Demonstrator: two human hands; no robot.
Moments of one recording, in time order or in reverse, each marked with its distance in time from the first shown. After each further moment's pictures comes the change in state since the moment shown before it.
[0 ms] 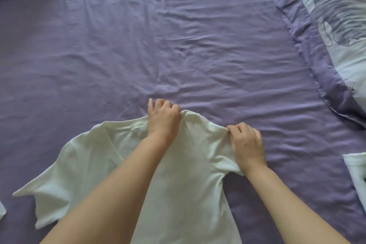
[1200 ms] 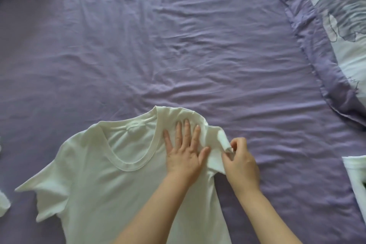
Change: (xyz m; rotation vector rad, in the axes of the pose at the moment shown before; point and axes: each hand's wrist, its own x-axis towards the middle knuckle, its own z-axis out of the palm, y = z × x) left_hand -0.070 0.069 0.058 0.035 -0.210 -0.022; right_hand -0.035 -0.008 -0.011 0.570 -0.171 0.455
